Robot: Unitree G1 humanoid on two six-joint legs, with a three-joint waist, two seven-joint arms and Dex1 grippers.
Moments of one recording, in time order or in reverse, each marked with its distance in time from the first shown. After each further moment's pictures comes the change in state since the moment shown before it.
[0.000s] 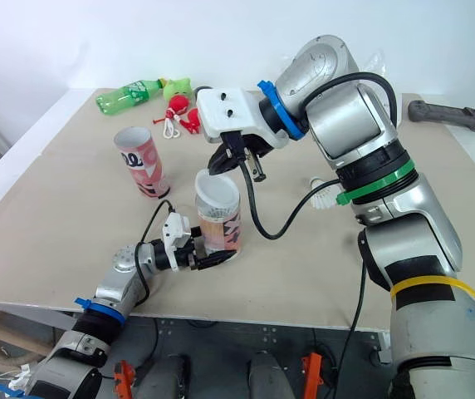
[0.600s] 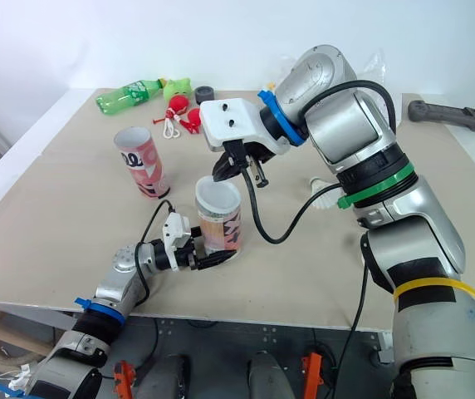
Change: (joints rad) left arm 0.000 0.000 0.000 0.000 0.000 0.000 0.000; right arm 0.019 -0.012 0.017 -0.010 0.004 -0.007 0.000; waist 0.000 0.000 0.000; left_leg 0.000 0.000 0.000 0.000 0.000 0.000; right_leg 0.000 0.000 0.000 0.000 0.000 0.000
